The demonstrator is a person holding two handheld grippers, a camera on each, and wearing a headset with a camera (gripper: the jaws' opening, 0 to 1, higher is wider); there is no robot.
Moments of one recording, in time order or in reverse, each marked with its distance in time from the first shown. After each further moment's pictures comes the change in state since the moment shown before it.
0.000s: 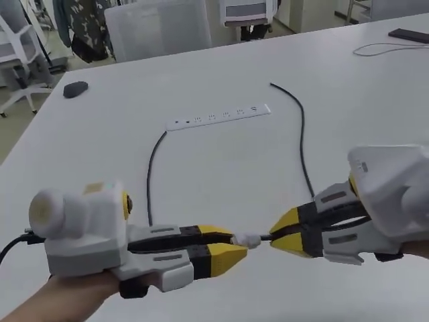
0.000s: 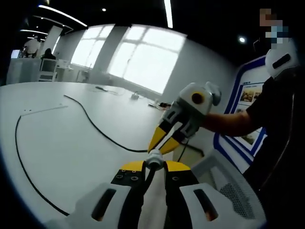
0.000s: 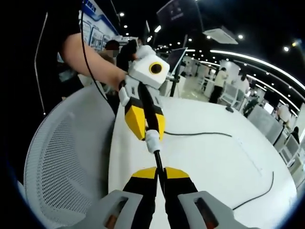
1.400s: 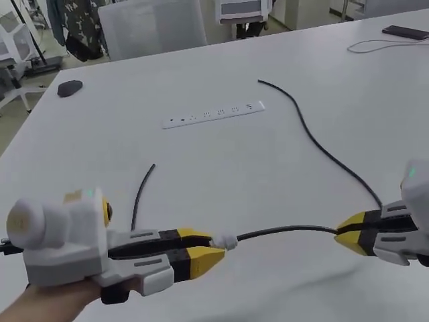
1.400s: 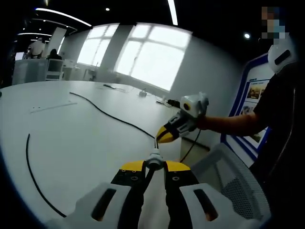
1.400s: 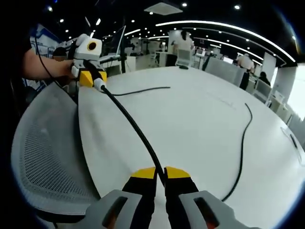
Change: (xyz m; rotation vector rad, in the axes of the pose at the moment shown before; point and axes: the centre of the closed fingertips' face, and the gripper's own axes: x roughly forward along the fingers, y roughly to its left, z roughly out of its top) left arm -0.012 0.011 -0.011 0.002 0.022 0.073; right arm -0.048 -0.034 -0.113 0.362 0.181 -0.283
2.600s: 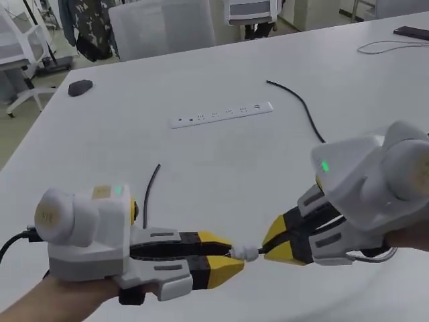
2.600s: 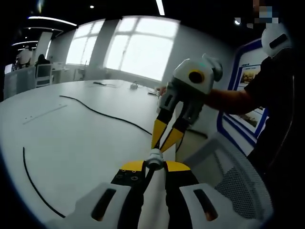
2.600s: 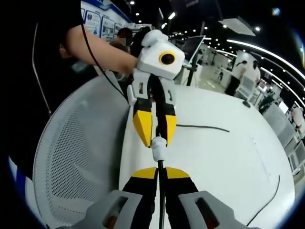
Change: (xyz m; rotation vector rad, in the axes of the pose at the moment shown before) left arm 0.006 -0.014 -0.007 0.105 0.088 -0.052; right arm 0.021 0.107 0.093 -0.458 -0.032 0.409
